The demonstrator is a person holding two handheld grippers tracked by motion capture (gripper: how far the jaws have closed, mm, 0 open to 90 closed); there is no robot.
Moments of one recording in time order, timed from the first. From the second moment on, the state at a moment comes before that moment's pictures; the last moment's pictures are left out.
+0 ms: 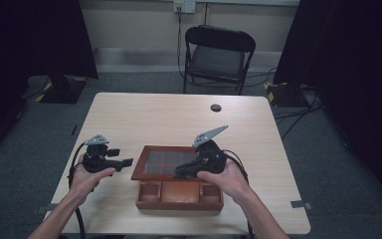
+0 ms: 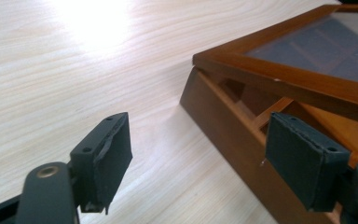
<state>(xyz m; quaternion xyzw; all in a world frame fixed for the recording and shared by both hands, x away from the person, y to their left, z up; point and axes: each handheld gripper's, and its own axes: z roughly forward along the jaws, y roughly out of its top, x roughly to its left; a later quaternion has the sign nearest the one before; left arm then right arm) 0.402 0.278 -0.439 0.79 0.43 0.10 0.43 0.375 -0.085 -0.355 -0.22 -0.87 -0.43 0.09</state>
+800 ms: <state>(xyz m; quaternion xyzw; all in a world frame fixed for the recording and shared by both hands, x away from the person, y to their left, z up) 0.405 0.279 -0.442 0.79 0.43 0.10 0.42 0.361 -0.080 -0.392 -0.22 -0.89 -0.39 0.10</state>
